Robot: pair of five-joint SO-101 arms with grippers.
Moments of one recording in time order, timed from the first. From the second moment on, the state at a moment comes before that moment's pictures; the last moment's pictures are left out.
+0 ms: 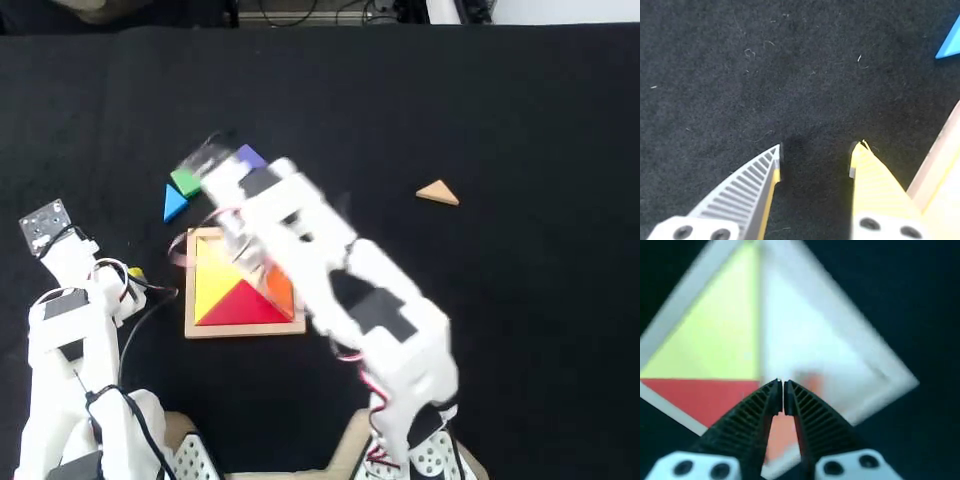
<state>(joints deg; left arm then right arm) -28.1 -35.0 70.6 38.0 9.0 -34.6 22.3 -5.6 75.1 9.1</state>
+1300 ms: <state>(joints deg) -1.7 6.7 1.7 57.8 -8.3 3.5 -5.6 47.8 29.1 10.1</state>
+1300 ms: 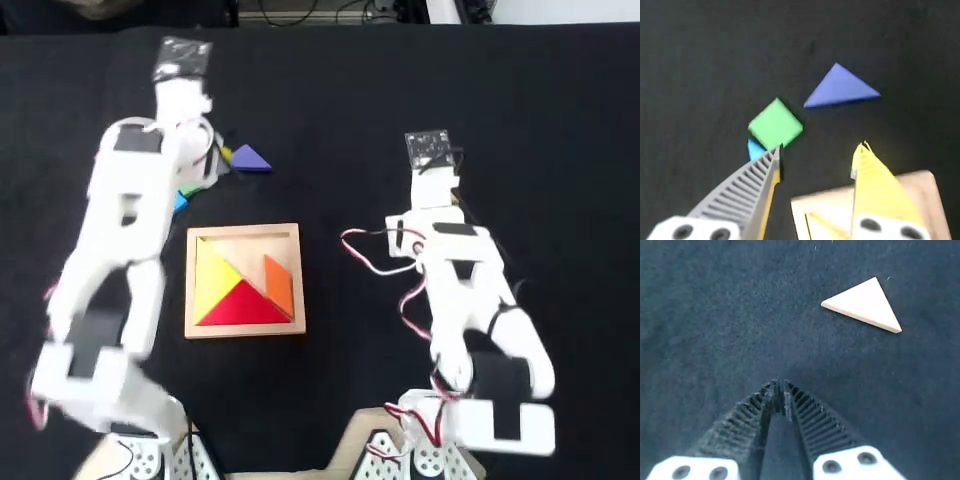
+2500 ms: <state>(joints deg) 1.5 79.0 -93.4 99.7 -17.8 3.6 -0.7 42.2 33.3 10.1</state>
